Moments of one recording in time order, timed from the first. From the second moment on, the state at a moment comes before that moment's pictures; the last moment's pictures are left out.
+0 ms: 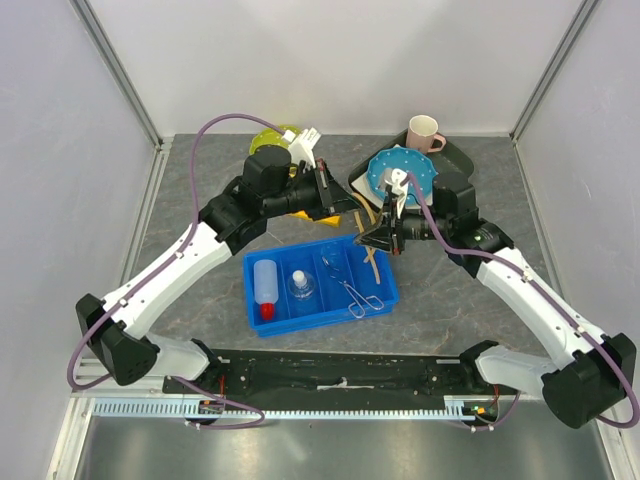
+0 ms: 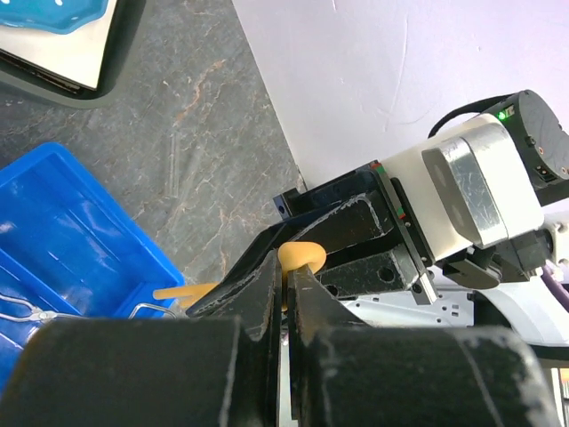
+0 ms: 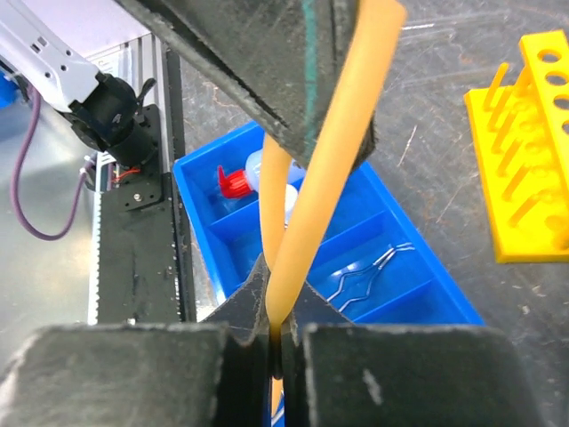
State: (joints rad) left arm -0.74 1.37 1.42 -0.35 0.34 -0.86; right arm 0.46 1.14 1.01 -0.24 -0.90 -0.09
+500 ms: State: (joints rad) left arm -0.49 1.13 1.22 -0.34 0.51 -0.73; right arm 0.45 1.16 1.07 -0.44 -0.74 -0.19
